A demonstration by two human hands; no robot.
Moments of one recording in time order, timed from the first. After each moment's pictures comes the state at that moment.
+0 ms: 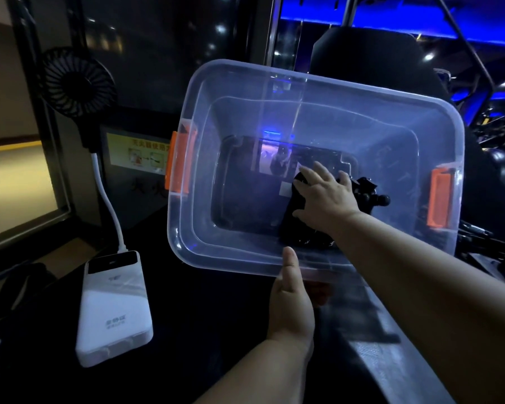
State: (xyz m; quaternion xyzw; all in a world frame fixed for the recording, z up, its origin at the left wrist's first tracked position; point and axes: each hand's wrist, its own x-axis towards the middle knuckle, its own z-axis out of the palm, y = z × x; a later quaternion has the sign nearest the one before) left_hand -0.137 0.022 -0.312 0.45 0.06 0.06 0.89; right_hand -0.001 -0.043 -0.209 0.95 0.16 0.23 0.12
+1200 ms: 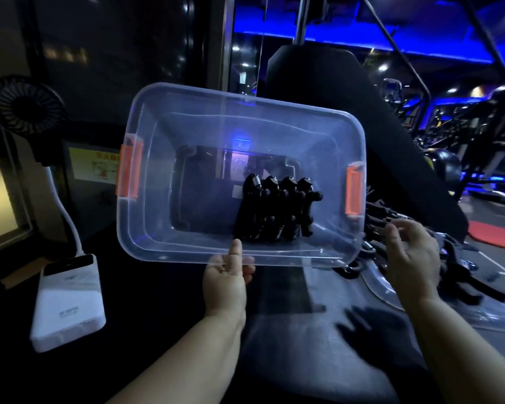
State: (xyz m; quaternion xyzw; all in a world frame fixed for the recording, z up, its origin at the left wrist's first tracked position) left_hand -0.152 0.023 -0.296 0.51 0.10 0.19 0.84; right_hand -0.125 -0.243 -0.258 0.81 -0.03 0.48 -0.35
